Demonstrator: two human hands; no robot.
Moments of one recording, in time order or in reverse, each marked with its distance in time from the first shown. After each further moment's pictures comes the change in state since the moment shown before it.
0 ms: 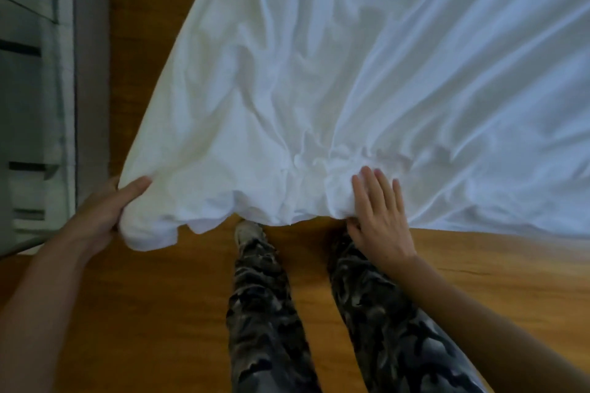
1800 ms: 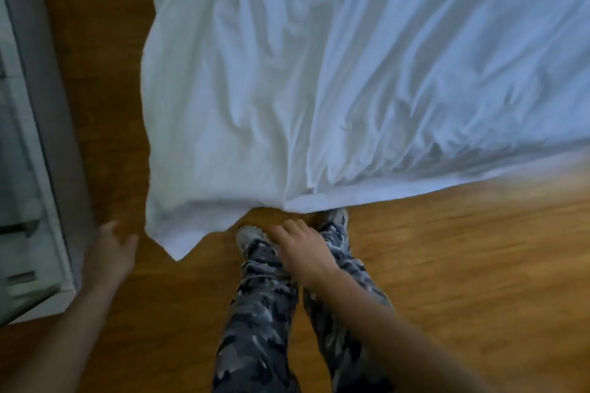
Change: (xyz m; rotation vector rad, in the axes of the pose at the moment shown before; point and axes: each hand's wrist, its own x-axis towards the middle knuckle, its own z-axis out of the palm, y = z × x) left_hand 0.099 -0.130 -0.081 0.895 0.216 0.178; right_hand -0.024 -0.168 0.008 0.368 -0.298 0.103
